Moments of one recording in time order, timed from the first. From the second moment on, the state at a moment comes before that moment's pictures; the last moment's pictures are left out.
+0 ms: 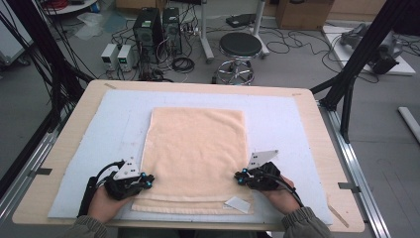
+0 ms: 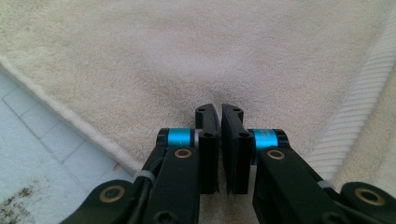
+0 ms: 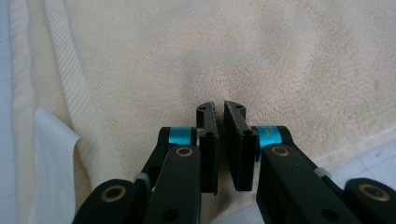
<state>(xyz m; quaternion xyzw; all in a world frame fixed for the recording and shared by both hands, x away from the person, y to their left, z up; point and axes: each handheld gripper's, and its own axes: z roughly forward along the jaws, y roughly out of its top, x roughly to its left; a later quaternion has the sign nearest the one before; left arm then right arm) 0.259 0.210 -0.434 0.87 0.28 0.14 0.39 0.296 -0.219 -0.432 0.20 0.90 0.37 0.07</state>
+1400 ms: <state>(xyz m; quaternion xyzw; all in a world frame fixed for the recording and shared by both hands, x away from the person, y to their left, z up) 0.225 0.214 -0.435 0.88 0.25 0.10 0.39 0.252 -0.210 -0.431 0.11 0.92 0.38 -0.01</state>
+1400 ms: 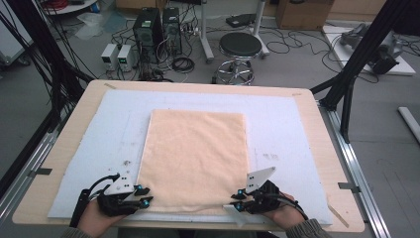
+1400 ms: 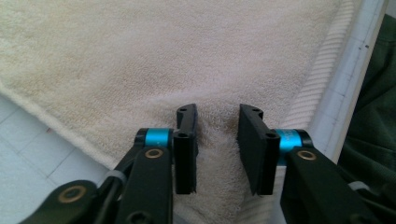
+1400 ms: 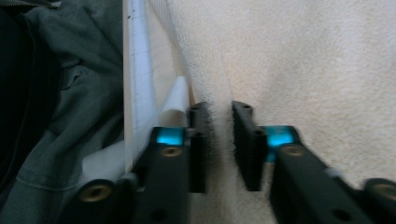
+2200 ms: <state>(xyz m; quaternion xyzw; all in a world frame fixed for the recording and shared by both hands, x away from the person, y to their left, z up) 0.226 0.217 -0.431 0.87 0.25 0.11 0.40 0.262 -0.216 -0.426 0.14 0.91 0.40 -0.02</state>
